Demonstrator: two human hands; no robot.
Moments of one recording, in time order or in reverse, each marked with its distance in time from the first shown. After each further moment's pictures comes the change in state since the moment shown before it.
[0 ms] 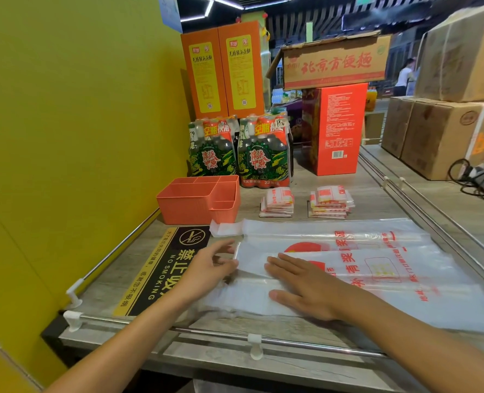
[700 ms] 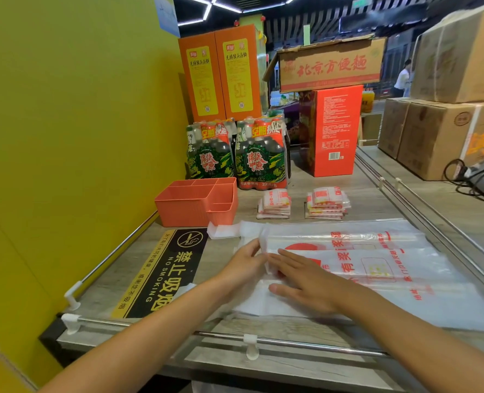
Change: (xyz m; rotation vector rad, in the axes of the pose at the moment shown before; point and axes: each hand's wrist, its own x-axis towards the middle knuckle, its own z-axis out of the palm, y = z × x) left_hand 0.024 0.027 0.067 -0.324 -0.201 -0.128; right_hand 0.003 0.007 -0.002 0.104 0.069 0.029
